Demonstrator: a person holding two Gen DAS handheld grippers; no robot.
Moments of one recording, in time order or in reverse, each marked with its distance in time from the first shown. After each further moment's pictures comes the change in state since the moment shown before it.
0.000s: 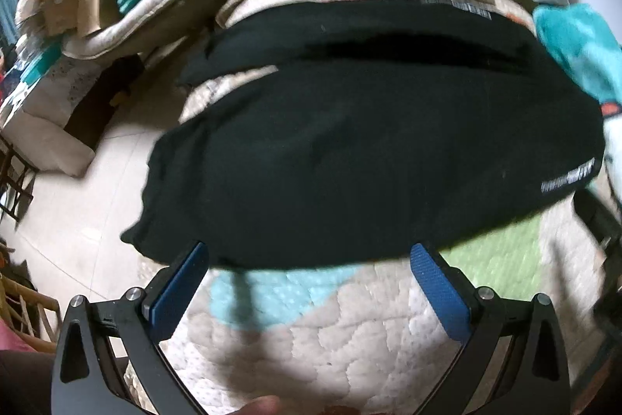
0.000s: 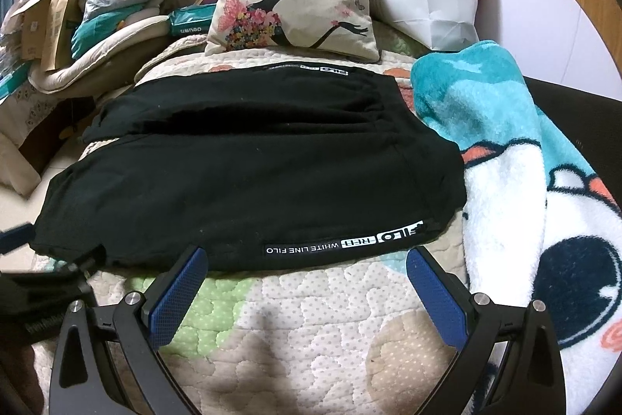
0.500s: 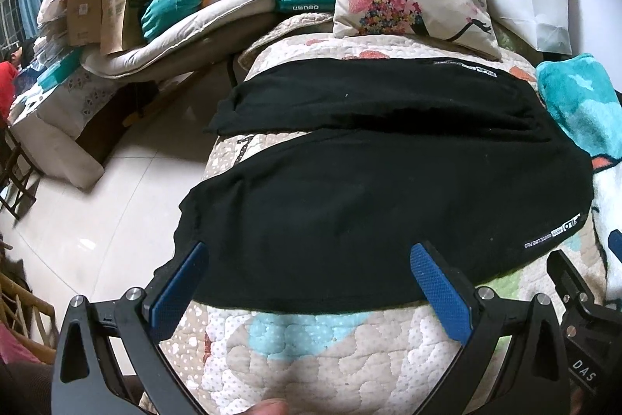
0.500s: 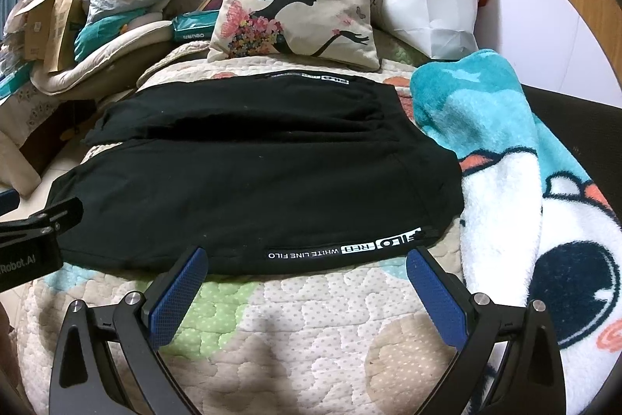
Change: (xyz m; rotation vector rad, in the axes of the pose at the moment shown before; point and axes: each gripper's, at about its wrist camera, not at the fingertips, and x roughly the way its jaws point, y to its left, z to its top) left arm -0.038 0.025 0.023 -0.077 -0.152 0.006; right arm -0.005 0.004 -0.002 -0.009 -0.032 -0.009
